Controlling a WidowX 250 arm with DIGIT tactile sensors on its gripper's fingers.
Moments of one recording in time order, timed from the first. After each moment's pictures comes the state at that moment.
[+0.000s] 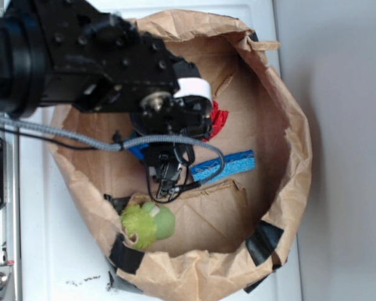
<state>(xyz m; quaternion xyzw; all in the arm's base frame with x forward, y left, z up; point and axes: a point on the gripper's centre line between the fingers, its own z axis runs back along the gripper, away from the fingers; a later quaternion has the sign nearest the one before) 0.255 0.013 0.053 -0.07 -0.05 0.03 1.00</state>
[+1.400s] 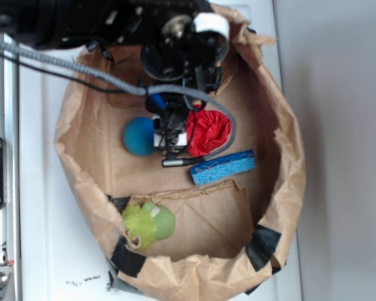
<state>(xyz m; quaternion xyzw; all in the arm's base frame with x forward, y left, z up) 0.261 0.058 0.055 -0.05 -0.04 -0.01 1.00</state>
